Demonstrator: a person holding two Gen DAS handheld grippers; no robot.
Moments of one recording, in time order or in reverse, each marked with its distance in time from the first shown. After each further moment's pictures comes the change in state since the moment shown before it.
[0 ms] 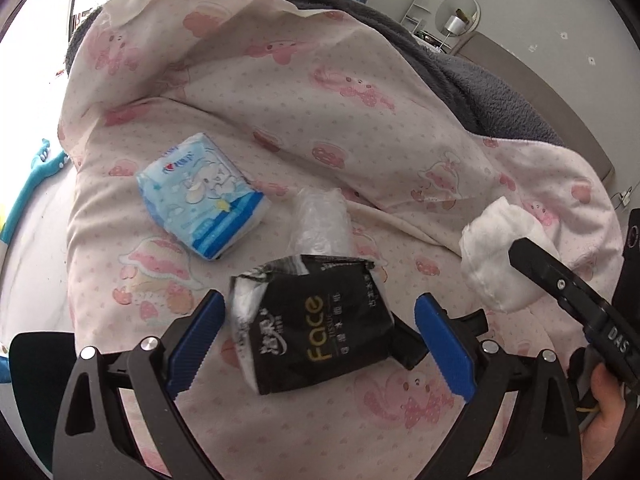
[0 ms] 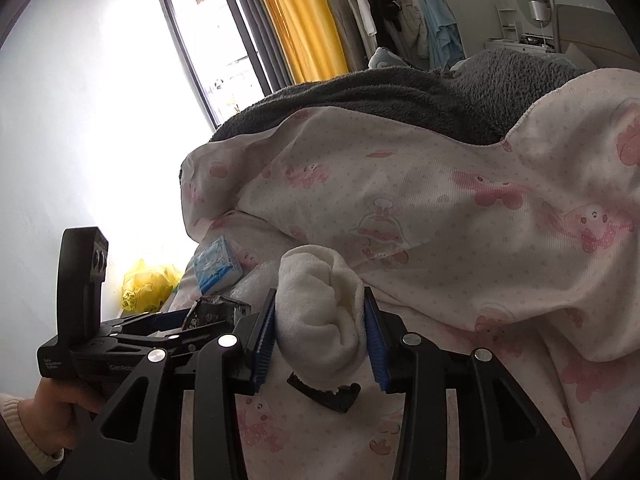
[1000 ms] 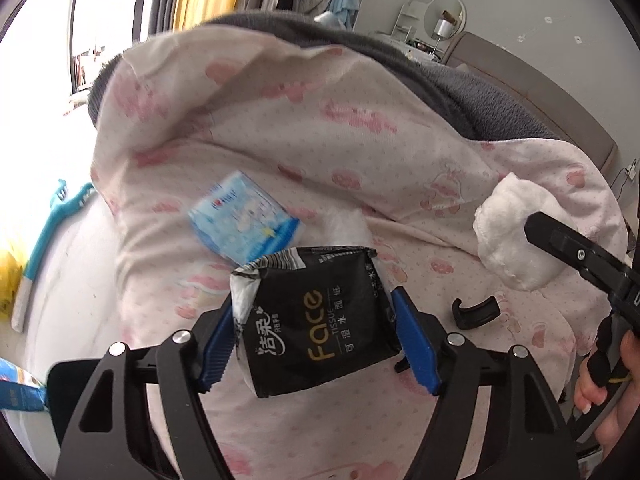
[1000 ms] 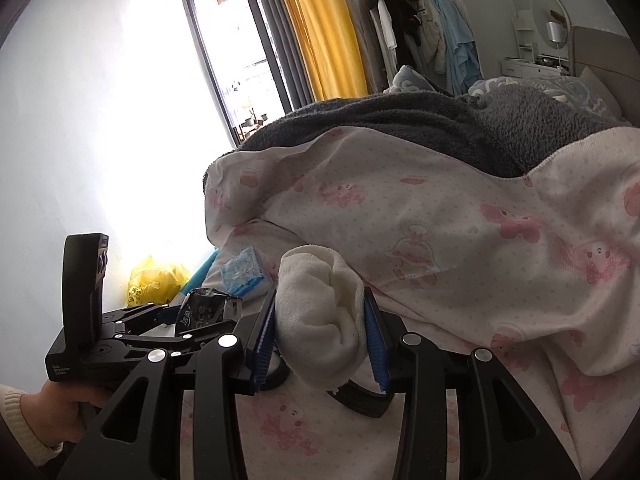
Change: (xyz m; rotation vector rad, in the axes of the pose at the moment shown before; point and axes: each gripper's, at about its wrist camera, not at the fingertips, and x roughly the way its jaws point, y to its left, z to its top) left arm -0.038 0.010 -0.004 0.098 -0.088 0.066; right arm -0.011 0.035 0.012 -0.062 -0.033 0.025
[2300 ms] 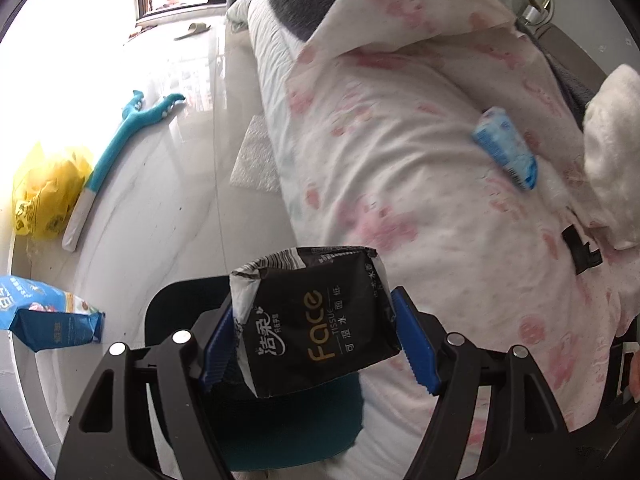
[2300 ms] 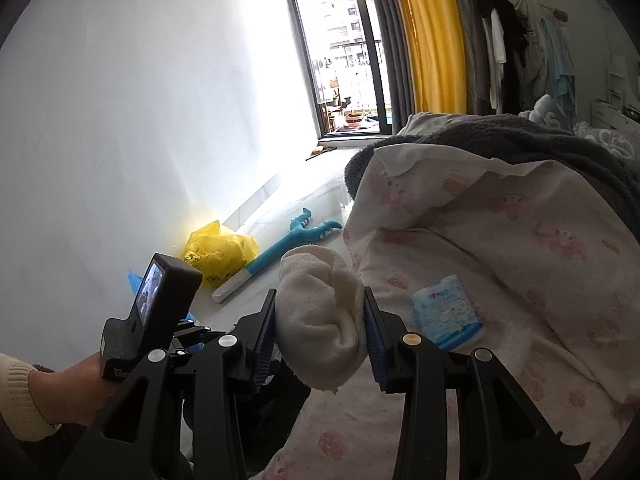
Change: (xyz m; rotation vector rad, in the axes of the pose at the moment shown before) left arm -0.038 0.191 -0.059 -0.185 0.242 0.164; right arm 0.077 0.198 0.007 -0.229 0.065 0.190
